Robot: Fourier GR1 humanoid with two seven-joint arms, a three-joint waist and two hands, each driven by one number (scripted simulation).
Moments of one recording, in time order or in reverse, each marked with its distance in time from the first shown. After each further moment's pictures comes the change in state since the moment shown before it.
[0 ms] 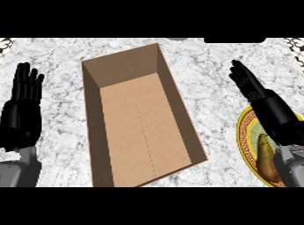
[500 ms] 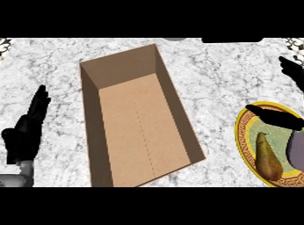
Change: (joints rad) left arm 0.097 0.099 -0.083 0.108 -0.135 -0.042 0.106; right arm 0.033 -0.116 -0.157 0.110 0.317 -0.260 -0.035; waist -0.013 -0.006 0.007
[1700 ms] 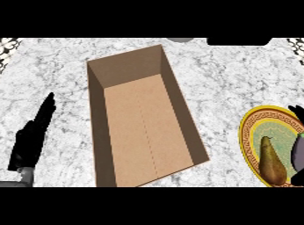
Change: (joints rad) left arm 0.043 0.015 -0.042 -0.039 -0.064 -0.048 0.099; right arm 0.247 -0.302 0.152 -0.244 0.318 0.444 0.546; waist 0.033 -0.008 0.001
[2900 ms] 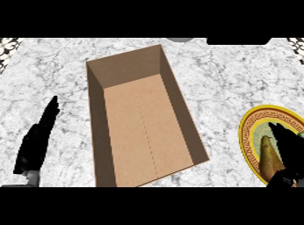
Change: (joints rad) left arm 0.028 -0.095 0.052 -0.014 -0.100 -0.048 -0.007; right arm -0.001 0.262 0.080 -0.012 0.237 0.194 0.269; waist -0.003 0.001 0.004
